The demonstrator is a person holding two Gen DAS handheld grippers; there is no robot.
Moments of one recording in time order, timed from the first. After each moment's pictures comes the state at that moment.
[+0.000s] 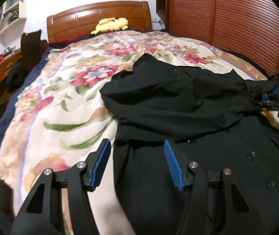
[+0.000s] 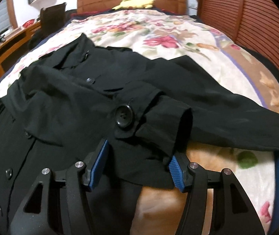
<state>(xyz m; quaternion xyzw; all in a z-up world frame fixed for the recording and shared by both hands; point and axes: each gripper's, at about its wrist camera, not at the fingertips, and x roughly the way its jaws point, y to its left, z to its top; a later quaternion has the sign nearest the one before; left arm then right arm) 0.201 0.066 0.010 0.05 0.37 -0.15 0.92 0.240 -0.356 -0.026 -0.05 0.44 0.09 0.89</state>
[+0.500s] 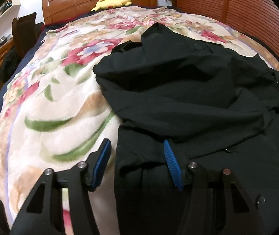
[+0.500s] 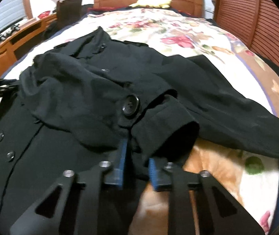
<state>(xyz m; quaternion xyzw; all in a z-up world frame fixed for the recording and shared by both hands) 0.281 0.055 -0.048 0.07 0.44 -0.13 0.89 0.229 -0.352 -0.026 -0.07 0.43 0.15 0.89</state>
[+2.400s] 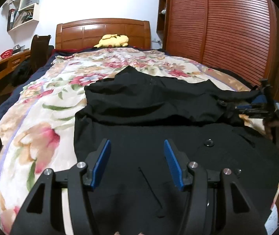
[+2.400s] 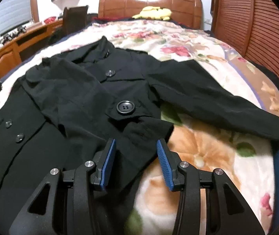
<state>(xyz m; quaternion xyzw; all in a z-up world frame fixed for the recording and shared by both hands) 0.071 0.028 0.002 0.00 0.30 -0.14 0.94 0.177 -0.367 -0.019 -0.07 0.38 0.14 0.91</state>
